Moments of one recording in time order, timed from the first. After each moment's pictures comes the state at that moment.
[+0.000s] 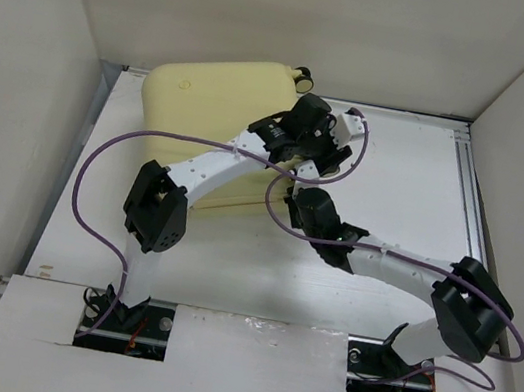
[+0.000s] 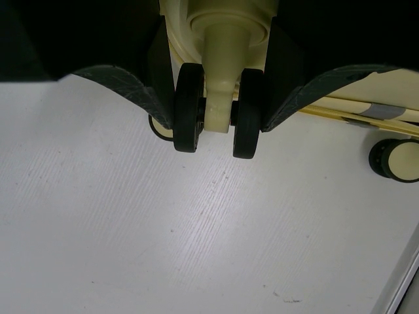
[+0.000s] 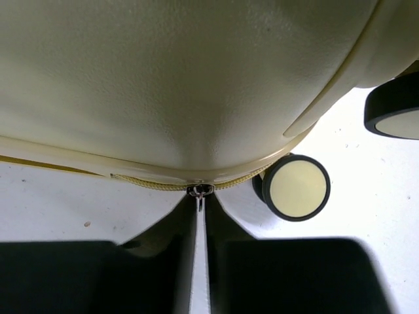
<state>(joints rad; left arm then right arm) -0.76 1.97 1.85 -0.46 0.27 0.27 0.87 1.49 0.82 0.18 0.43 0.10</state>
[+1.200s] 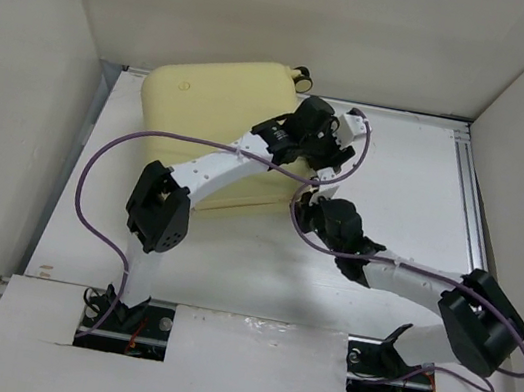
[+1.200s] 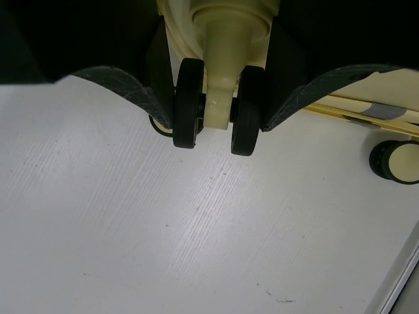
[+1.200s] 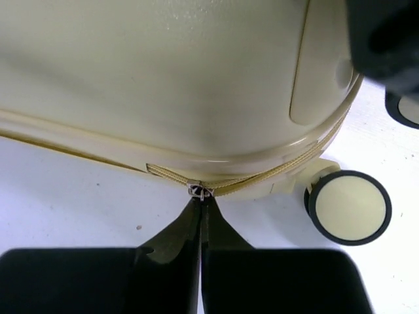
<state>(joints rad) -0.76 1.98 1.85 -0.44 0.22 0.24 0.75 1.41 0.61 0.47 0.15 0.21</state>
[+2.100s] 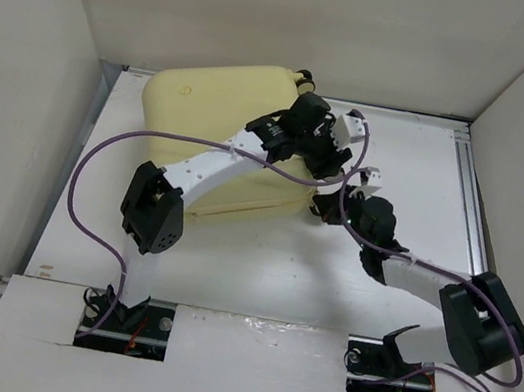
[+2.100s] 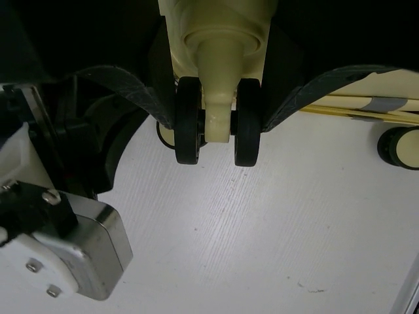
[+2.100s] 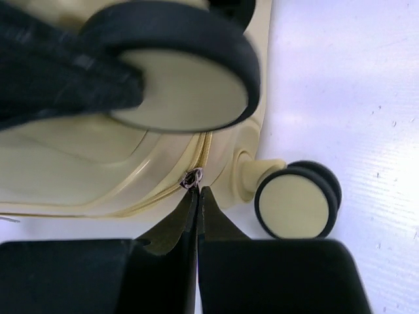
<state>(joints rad) -0.75 1.96 1.86 -0.50 0.34 0.28 0.48 1.37 0.48 0.67 -0.07 0.52</state>
